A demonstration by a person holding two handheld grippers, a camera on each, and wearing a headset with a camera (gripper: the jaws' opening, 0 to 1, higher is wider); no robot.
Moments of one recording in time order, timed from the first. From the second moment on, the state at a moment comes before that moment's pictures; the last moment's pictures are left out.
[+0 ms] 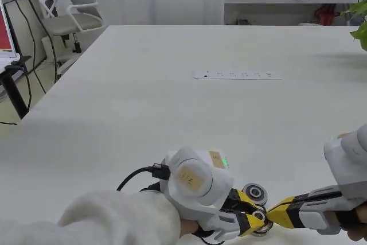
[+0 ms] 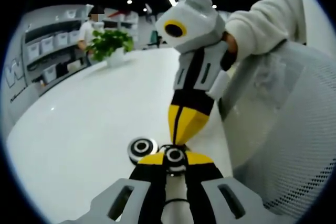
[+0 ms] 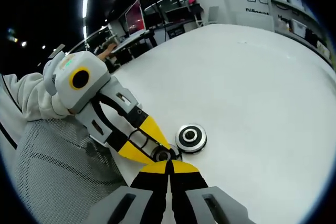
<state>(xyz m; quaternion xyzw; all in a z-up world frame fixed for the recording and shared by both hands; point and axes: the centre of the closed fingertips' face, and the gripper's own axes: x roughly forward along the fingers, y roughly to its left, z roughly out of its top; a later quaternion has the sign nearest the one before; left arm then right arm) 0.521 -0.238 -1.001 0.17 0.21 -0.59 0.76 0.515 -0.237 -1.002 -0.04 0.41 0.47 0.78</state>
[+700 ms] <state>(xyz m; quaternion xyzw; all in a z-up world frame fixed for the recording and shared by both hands) 0.515 -0.240 -1.001 0.15 0.23 -0.60 0.75 0.521 -0.238 -1.001 -0.04 0.42 0.46 0.78</state>
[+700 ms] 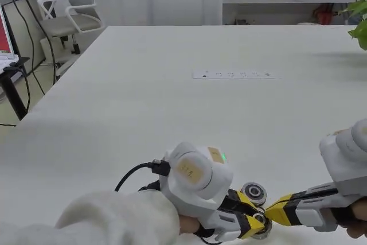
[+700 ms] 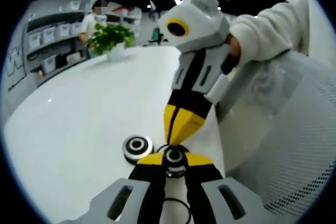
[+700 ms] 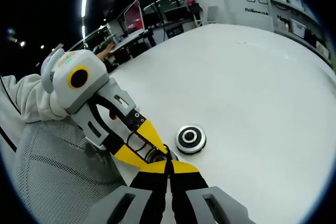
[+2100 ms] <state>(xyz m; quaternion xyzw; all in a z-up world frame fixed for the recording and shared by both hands) 0.518 -0.193 -0.835 0.14 0.07 -0.57 0.81 0.528 -0.218 -0.954 0.02 0.35 0.48 0.80</state>
